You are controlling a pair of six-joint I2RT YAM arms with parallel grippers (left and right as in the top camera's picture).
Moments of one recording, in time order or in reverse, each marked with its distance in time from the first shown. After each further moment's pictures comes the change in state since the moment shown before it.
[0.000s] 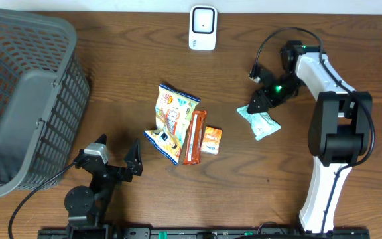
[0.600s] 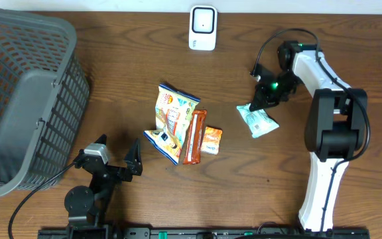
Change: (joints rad) left arm 0.000 0.000 0.000 0.000 0.000 0.000; right arm 0.004 0.062 0.111 -0.098 -0.044 0.257
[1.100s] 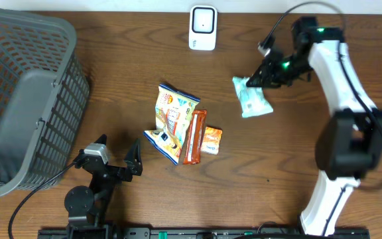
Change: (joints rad) left arm 0.000 0.000 0.000 0.000 0.000 0.000; right arm -0.002 -0.287 0.051 -0.038 -0.214 0.188
